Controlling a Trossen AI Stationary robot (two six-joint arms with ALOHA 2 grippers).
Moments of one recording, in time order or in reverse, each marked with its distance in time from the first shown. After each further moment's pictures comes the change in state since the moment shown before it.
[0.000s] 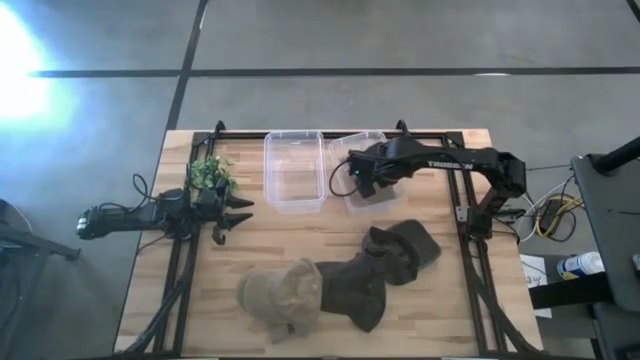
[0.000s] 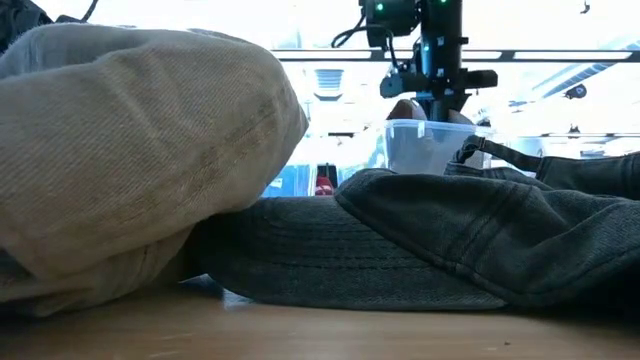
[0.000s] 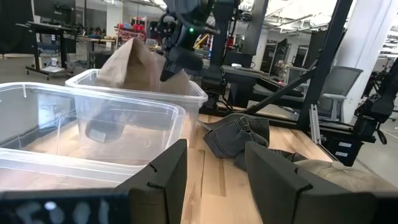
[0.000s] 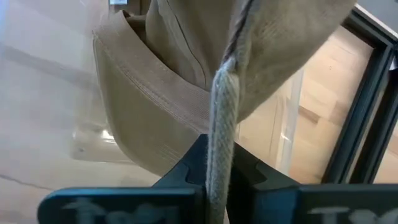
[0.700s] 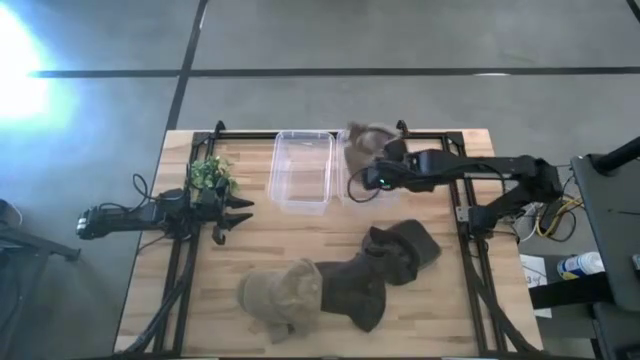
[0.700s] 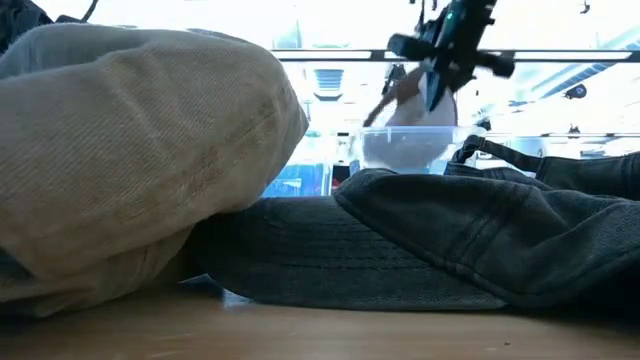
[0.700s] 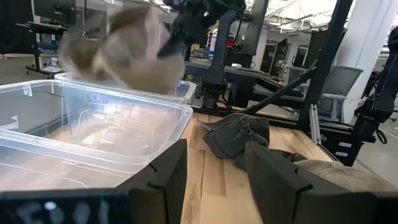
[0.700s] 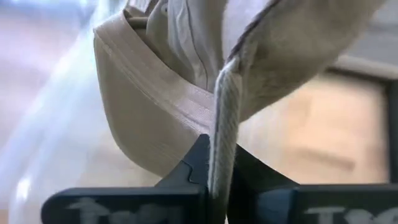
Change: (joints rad) left arm 0.000 0.000 0.000 0.000 0.000 0.000; right arm 0.101 -0.243 -0.209 0.293 0.214 0.147
